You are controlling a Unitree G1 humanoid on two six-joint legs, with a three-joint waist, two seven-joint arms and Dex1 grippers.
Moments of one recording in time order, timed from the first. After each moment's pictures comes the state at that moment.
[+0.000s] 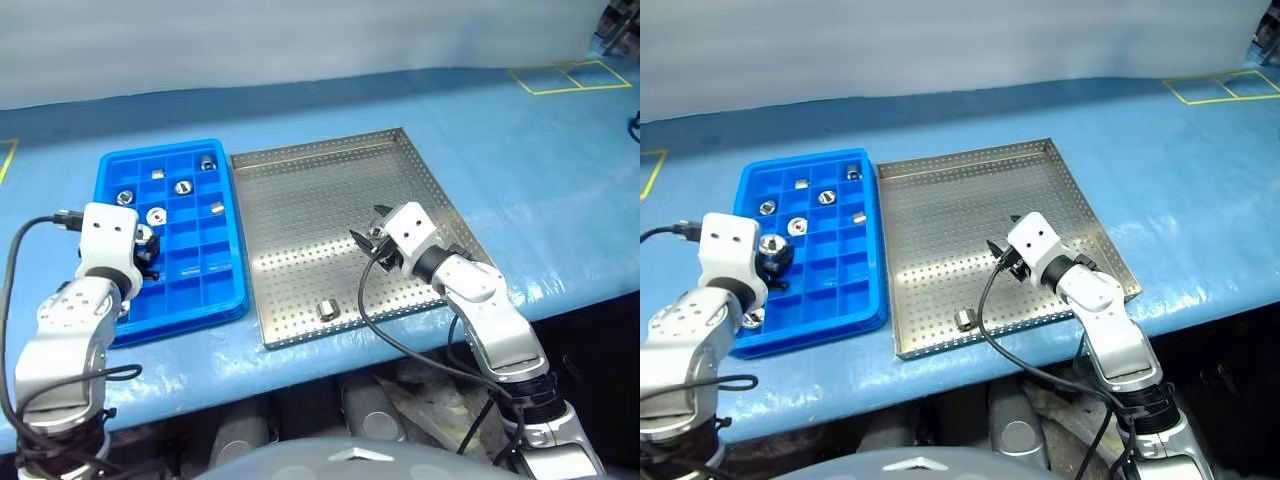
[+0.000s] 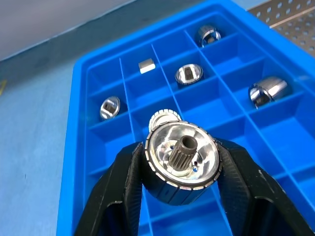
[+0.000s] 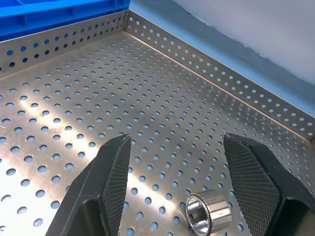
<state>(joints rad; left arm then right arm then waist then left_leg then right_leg) 0.00 0.48 0.31 -0.71 -0.13 1.17 -0.18 -0.18 -0.42 0.16 -0.37 -0.01 0.44 0.48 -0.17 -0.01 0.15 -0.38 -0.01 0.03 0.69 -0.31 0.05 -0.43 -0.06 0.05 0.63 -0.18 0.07</state>
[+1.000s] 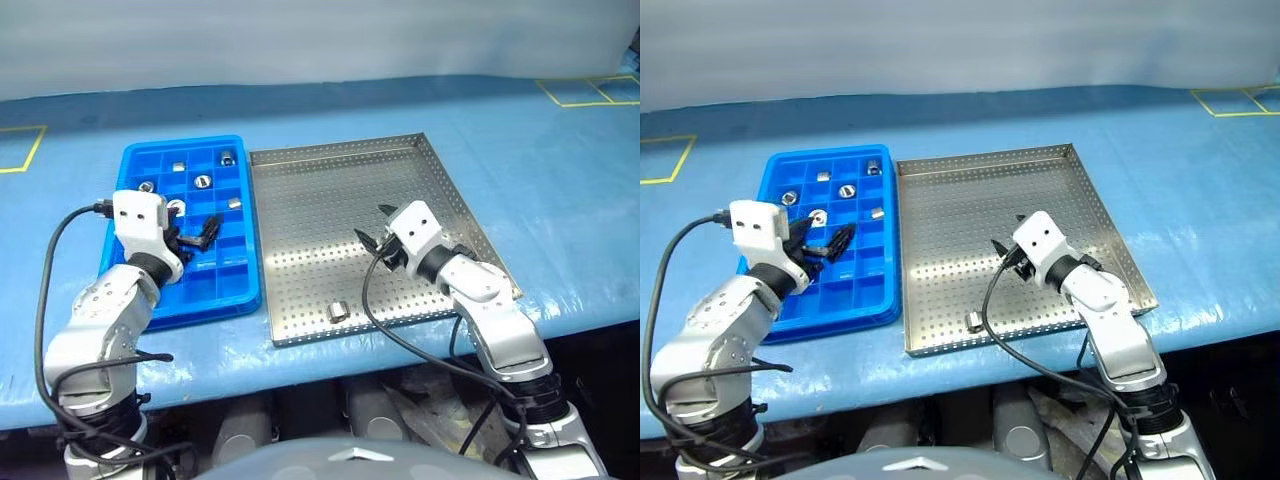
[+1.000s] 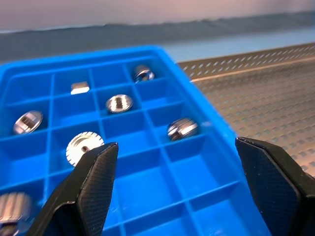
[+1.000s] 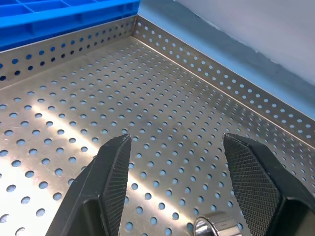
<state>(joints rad) -0.12 0.29 0.29 -0.64 -0.37 0.95 -0.33 -0.17 -0.42 0.11 -0.37 0.01 0.49 0.46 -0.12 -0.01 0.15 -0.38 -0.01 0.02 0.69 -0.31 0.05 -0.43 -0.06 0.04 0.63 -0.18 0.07</state>
